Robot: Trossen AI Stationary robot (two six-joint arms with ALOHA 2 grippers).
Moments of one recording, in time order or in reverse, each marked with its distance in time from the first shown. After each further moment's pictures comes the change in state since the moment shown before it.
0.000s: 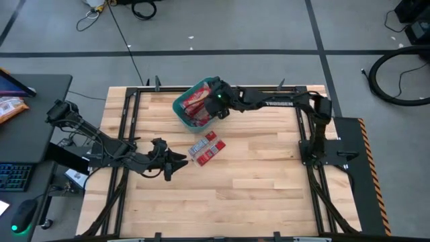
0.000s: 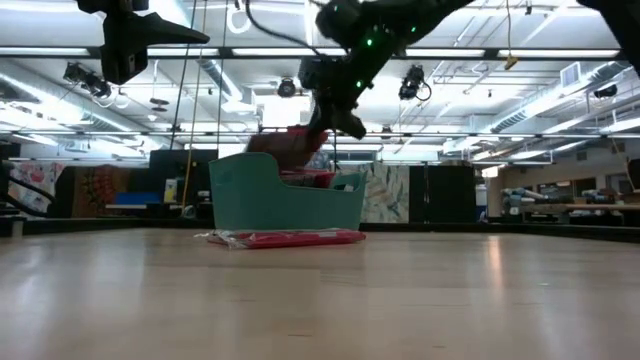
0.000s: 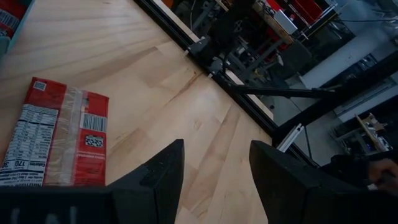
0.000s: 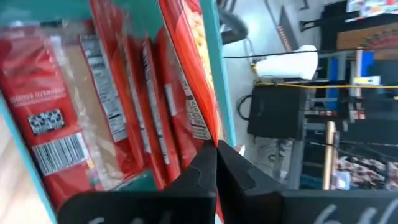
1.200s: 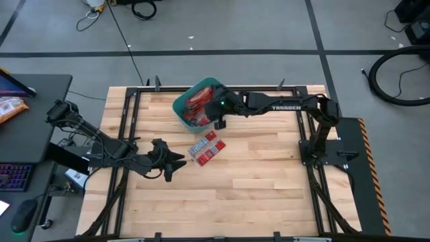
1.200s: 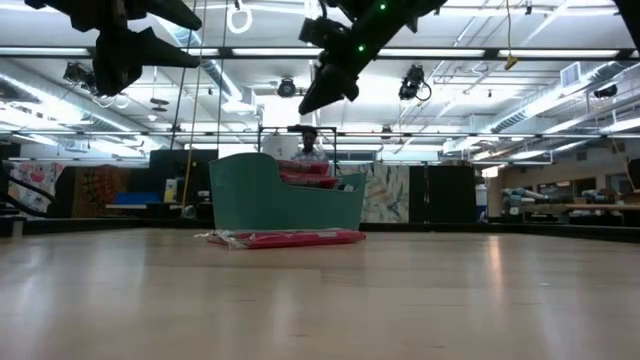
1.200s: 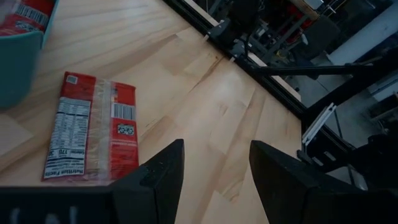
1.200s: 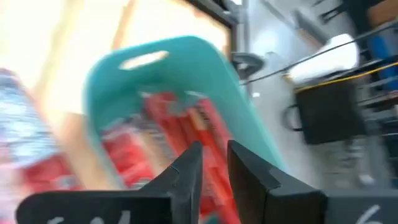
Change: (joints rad) left arm 0.000 0.000 0.000 -0.121 0.001 0.019; right arm 0.087 -0.074 0.001 -0.074 -0.116 0.415
